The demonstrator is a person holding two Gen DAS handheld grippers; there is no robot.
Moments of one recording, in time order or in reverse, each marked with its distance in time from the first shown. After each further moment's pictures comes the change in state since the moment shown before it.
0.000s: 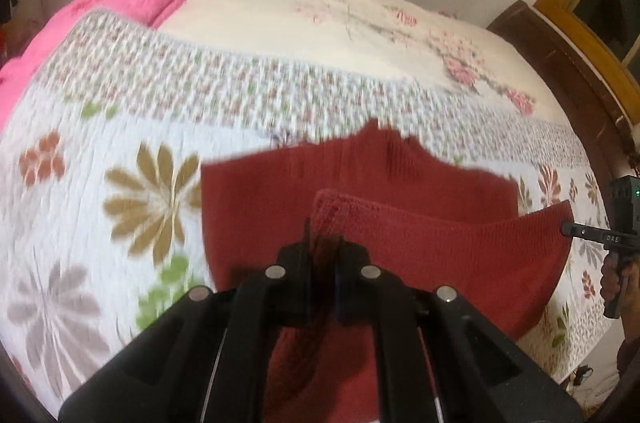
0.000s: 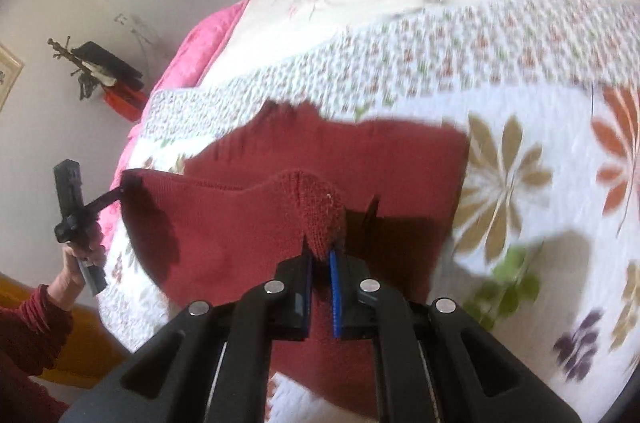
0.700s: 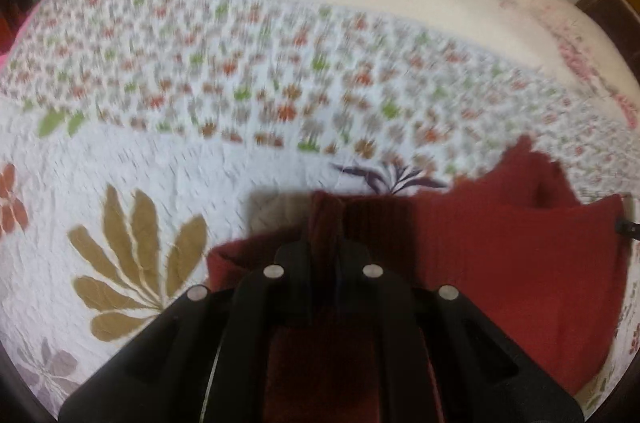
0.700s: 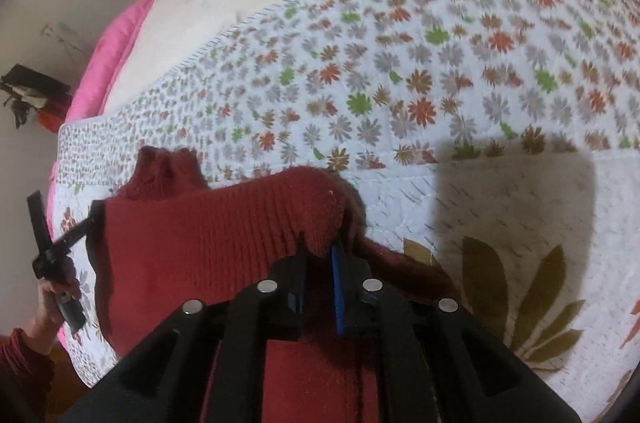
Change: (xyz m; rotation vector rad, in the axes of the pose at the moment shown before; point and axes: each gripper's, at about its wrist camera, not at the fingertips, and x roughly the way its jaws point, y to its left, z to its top) left arm 0.164 0.056 0.042 -0.098 0.190 0.257; right arm 0.138 -0.069 0.093 0.139 0.127 -0.165
